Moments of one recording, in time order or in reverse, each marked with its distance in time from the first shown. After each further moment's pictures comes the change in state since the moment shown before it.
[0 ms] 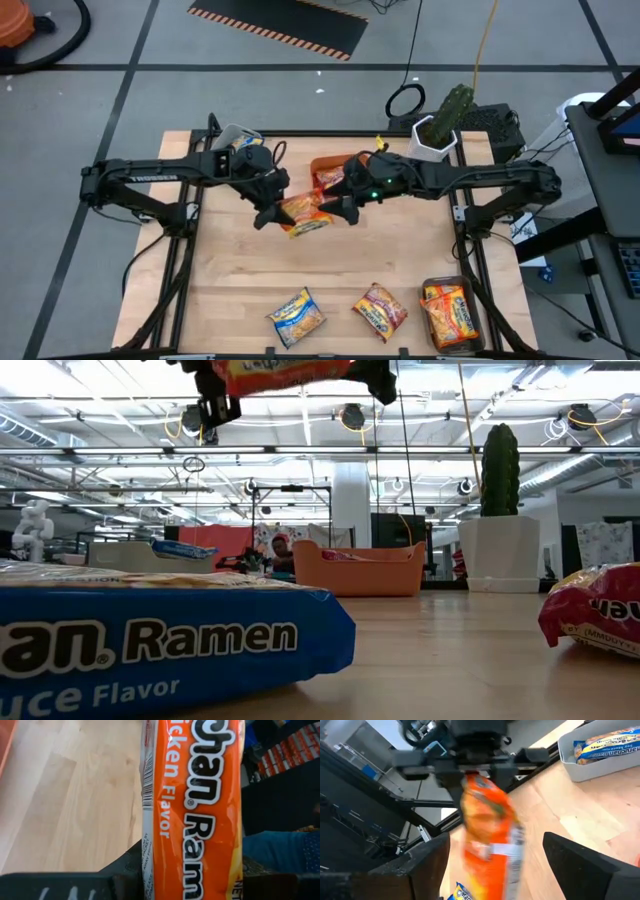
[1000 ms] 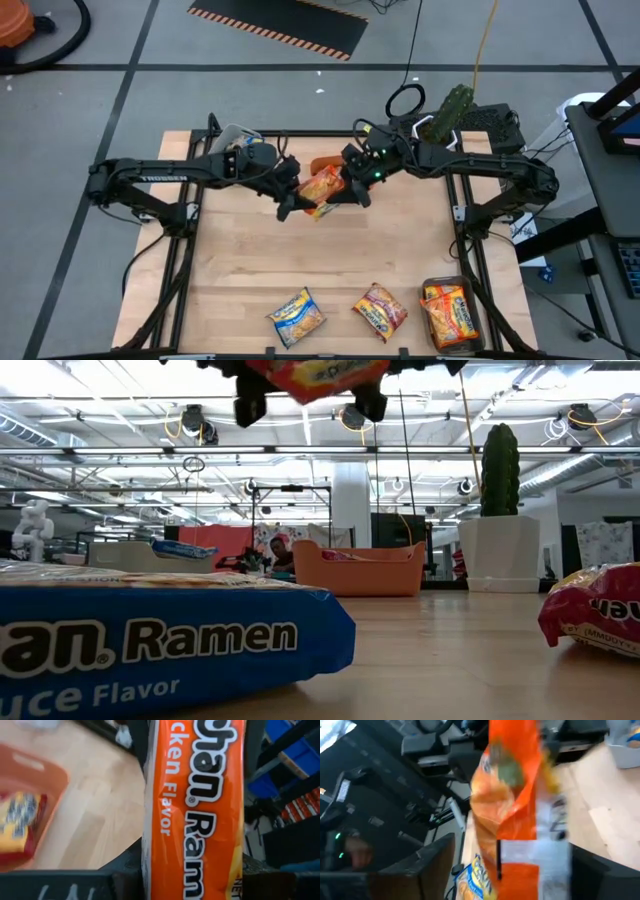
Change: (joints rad) left arm -0.010 0.066 0.001 0.273 -0.219 -0.071; right arm -0.204 0.025 0.000 0.002 -0.484 -0.115
